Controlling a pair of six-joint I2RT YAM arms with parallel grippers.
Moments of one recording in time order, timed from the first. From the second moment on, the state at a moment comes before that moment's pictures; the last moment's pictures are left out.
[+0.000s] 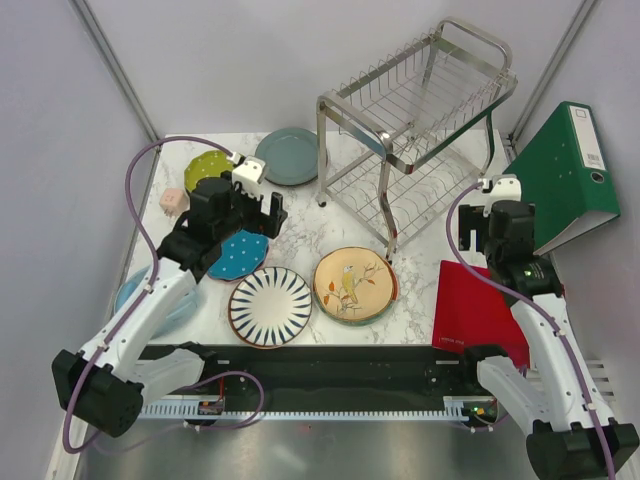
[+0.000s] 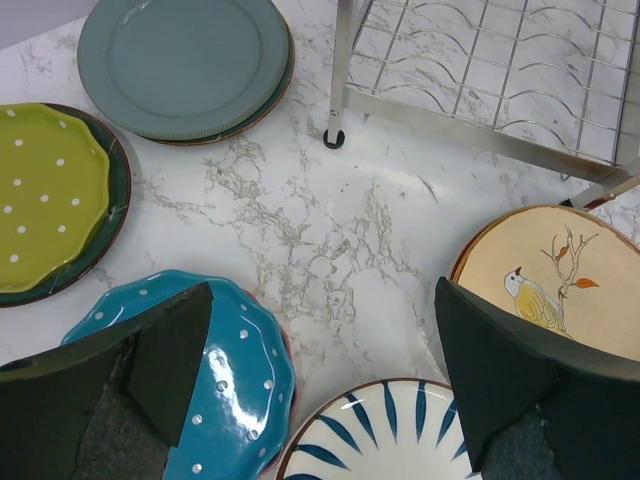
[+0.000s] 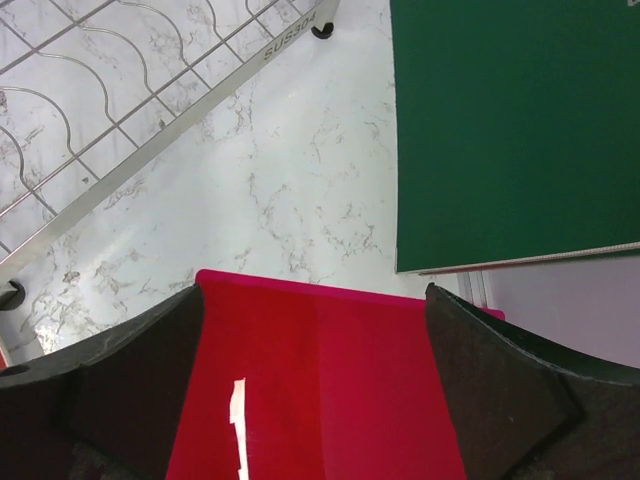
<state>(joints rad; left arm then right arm) -0.41 1.08 0.99 -0.30 0.09 0.03 0.11 0.84 0.89 -0.58 0.33 -0.07</state>
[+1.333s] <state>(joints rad) -0.41 1.44 0.95 0.12 0.12 0.02 -0.48 1.79 1.46 -0.13 -0.86 -0.46</state>
